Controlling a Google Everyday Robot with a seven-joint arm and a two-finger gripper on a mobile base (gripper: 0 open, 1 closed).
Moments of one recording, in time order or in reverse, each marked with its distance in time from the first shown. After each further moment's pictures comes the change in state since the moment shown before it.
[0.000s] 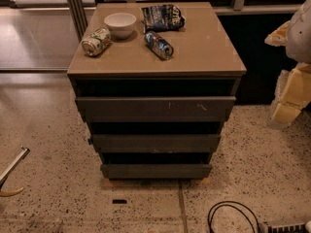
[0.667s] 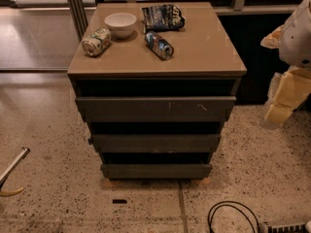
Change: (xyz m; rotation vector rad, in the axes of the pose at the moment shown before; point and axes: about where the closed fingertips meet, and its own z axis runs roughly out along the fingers) arm -0.004 -0.004 0.013 0.007 -0.009 0.002
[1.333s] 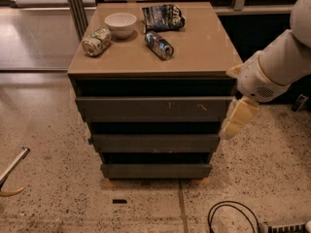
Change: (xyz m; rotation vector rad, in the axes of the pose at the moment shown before) arm -0.017 -0.016 0.124 -0.057 -0.183 0.024
